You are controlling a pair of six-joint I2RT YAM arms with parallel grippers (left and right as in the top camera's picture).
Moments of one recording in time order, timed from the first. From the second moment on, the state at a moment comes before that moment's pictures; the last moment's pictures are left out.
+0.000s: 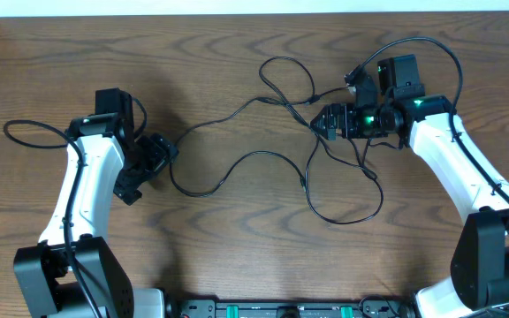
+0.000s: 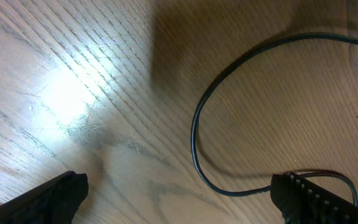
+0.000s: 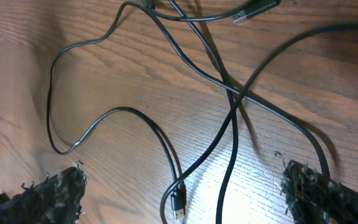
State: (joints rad) left arm 0.13 1.58 1.14 -1.06 0.09 -0.73; right arm 0.19 1.71 1.24 -0.62 -0.52 0.18
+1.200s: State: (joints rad) left arm 0.13 1.58 1.14 -1.06 0.09 -0.73; right arm 0.47 1.71 1.24 -0.75 -0.17 0.39
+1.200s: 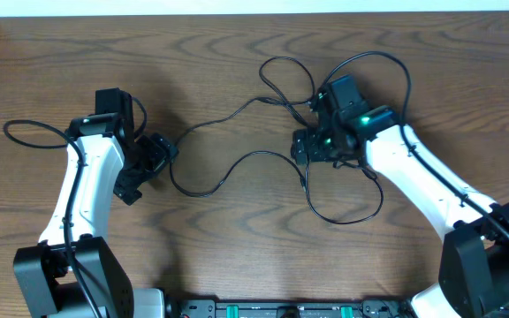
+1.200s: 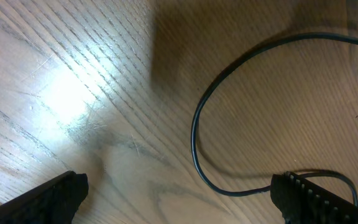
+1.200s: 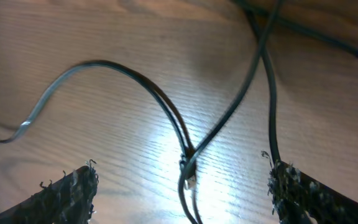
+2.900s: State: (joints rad) left arm 0.13 1.58 1.14 -1.06 0.09 -0.73; right arm 0.45 1.36 1.46 -0.81 0.08 0.40
